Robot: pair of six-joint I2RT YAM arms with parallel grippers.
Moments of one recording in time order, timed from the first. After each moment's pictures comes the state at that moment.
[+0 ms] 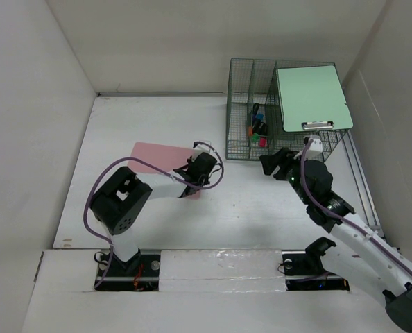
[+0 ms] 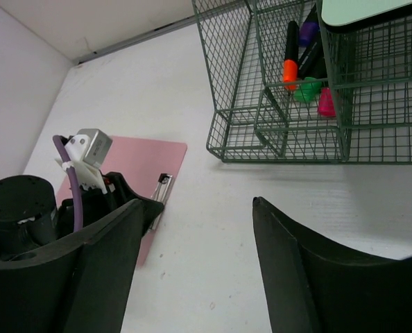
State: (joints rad) left arm -0.78 1.74 0.87 0.04 -0.46 -0.48; right arm 0.56 0.76 0.59 0.00 0.24 0.57
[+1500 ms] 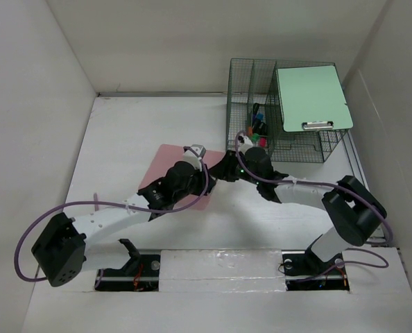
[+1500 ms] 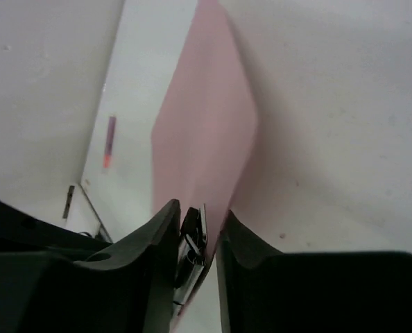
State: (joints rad) left arm -0.85 1.17 0.65 0.03 -0.11 -0.54; right arm 0.70 1.56 0.73 0.50 -0.21 0.81
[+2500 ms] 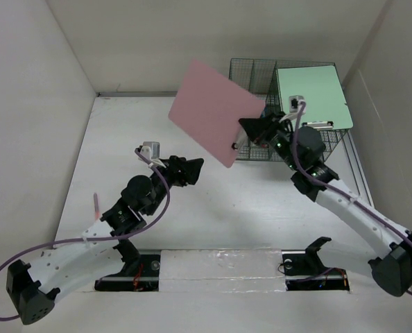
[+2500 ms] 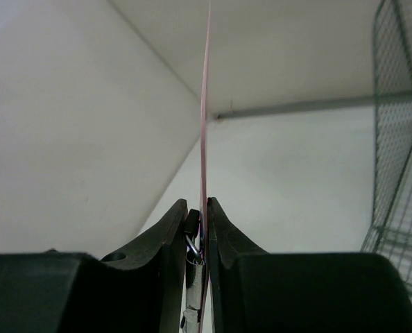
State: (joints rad) left arm -0.85 0.71 0.55 0.20 -0.33 -0.60; right arm 0.60 1.13 0.93 0.31 0.00 0.65
